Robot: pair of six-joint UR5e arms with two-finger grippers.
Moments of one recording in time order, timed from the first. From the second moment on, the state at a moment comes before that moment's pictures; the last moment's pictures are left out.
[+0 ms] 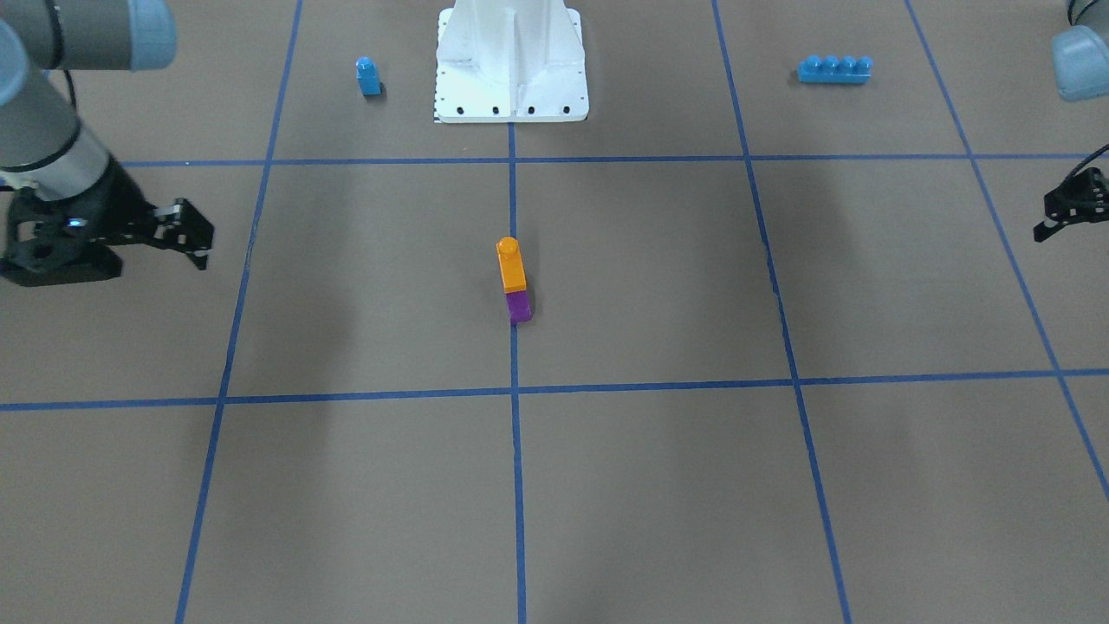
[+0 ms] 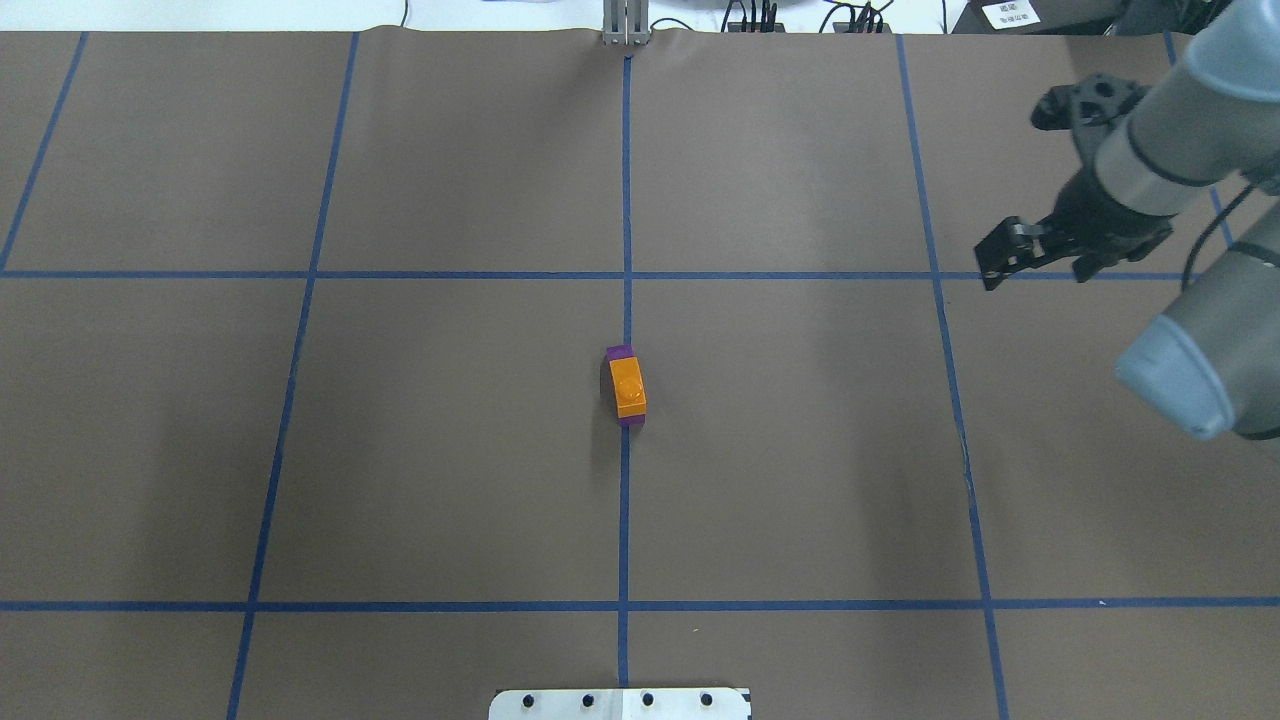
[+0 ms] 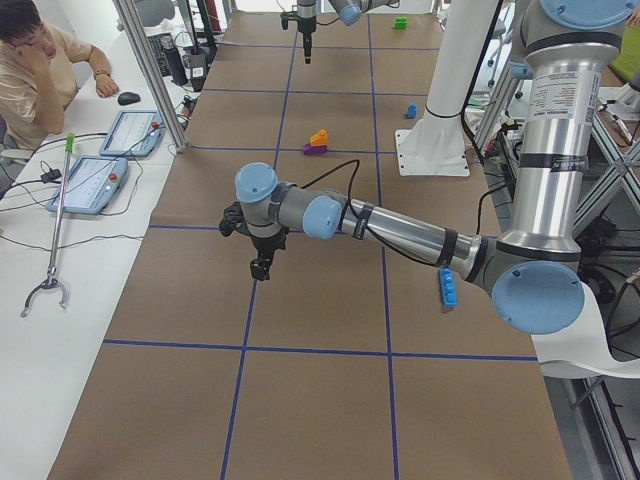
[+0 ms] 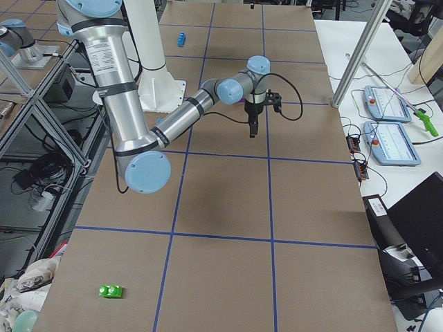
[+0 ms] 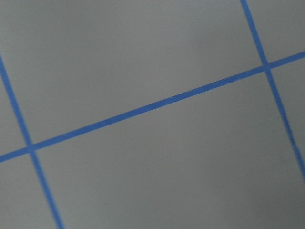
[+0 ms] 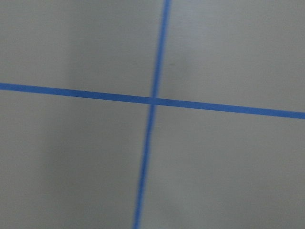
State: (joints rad) left arm -1.40 -1.63 -1.74 -1.57 -2.39 0.07; right arm 1.05 -1.36 1.95 -1.73 2.19 0.58
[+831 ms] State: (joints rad) left arm -1.52 -1.62 -1.59 -1.55 -2.39 0.16; right arm 1.50 -1.58 1.71 -1.73 2.32 -0.04
